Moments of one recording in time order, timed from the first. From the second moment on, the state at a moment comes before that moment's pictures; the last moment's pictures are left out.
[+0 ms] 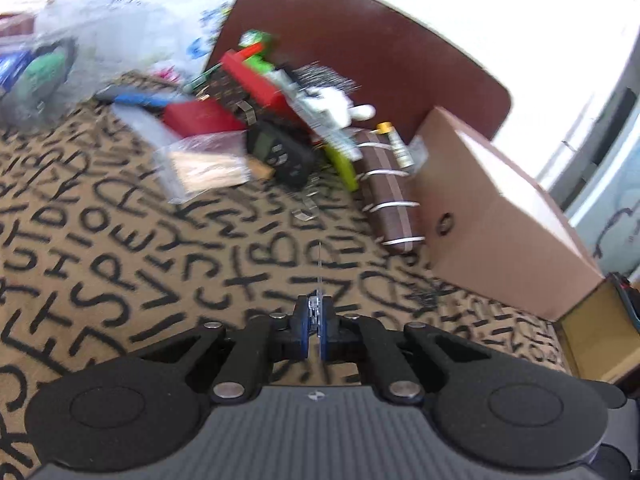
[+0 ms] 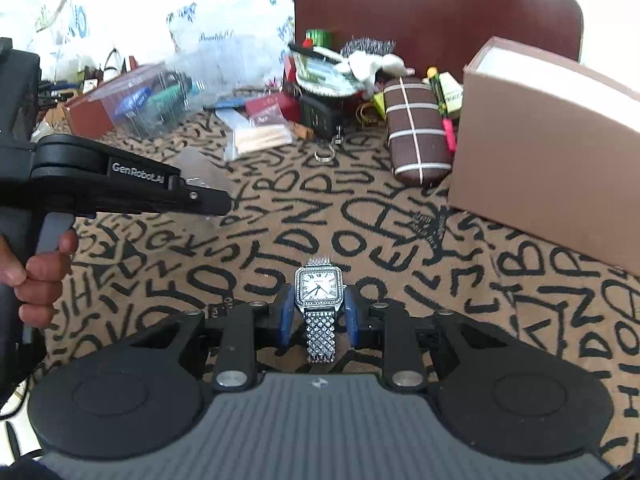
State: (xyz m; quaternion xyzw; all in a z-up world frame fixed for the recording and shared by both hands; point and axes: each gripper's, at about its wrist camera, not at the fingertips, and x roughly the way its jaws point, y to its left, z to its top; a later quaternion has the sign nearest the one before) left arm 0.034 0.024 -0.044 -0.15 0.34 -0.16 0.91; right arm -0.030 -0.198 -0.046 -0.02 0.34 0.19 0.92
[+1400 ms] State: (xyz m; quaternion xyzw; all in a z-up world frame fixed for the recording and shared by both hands) left arm 0.150 -0.203 0.038 -0.03 0.30 -0.34 0.89; right arm 0.039 -0.392 0.070 0.00 0.16 -0.01 0.99
